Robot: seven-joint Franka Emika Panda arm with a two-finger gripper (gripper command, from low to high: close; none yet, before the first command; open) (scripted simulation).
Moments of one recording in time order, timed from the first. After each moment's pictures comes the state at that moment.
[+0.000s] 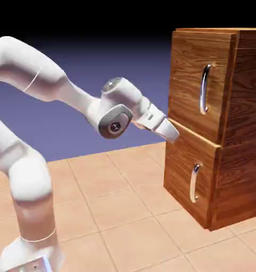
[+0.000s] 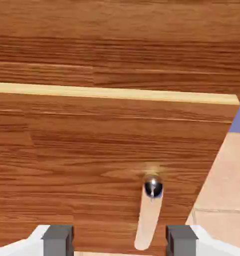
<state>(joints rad) 0.03 -0.58 -0.02 -2.80 -0.05 3.03 0.78</state>
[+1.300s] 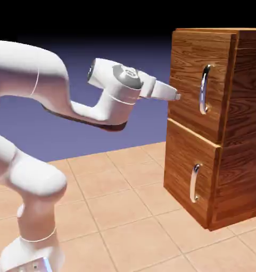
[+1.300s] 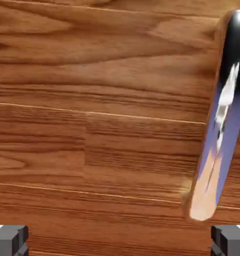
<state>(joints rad) 0.61 -0.75 -0.59 -2.52 -1.75 2.91 2.11</state>
